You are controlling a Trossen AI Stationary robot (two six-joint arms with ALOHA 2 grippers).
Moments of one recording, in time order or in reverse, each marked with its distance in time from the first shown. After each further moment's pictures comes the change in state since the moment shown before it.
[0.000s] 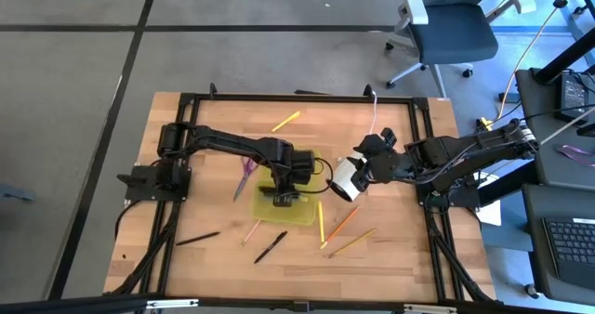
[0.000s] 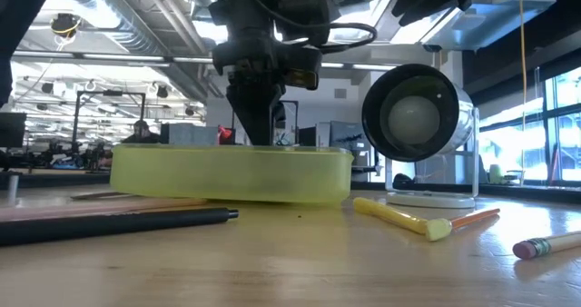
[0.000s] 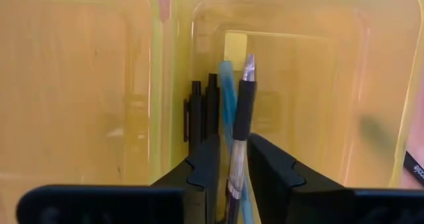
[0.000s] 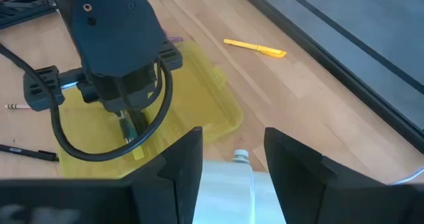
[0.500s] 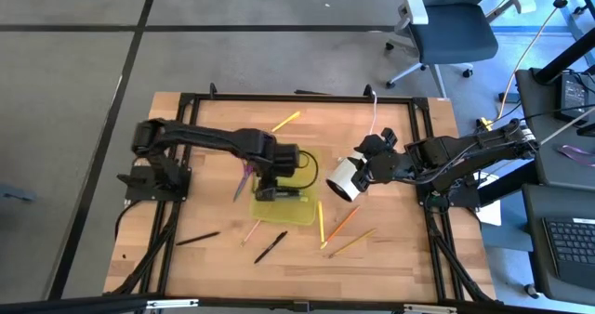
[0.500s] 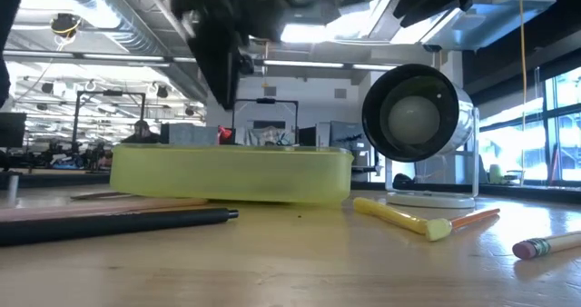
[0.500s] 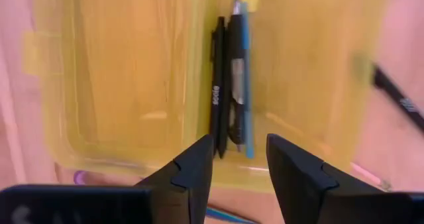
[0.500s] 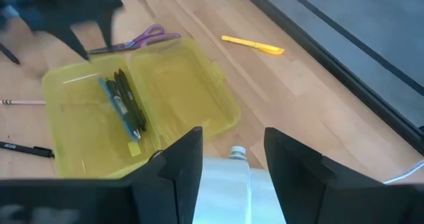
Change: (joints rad) left arm -0.027 -0.229 -0.016 -0.238 -0.122 -0.029; right arm 0.000 0.000 0.000 -0.016 0.000 -0.001
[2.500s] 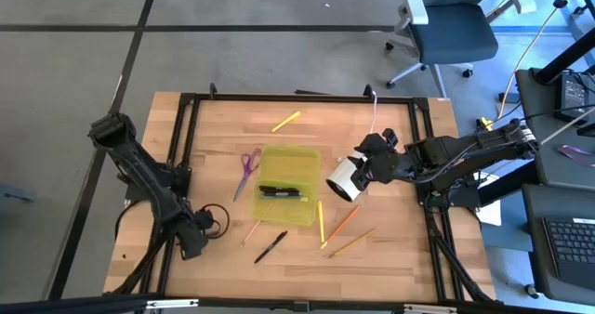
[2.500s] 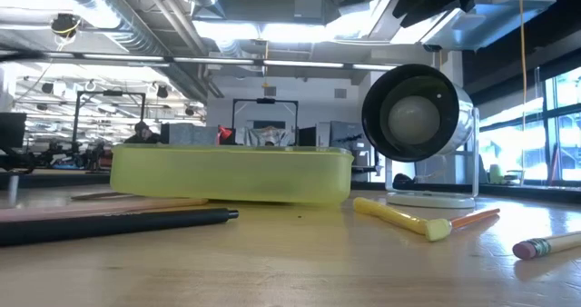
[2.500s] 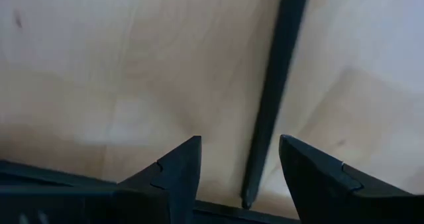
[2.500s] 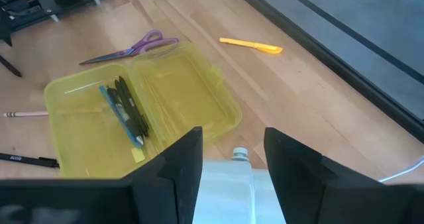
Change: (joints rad) left arm -0.917 -0.391 -0.862 0.358 0.125 -1.333; right arm 0.000 0.000 0.000 0.003 0.010 0.052
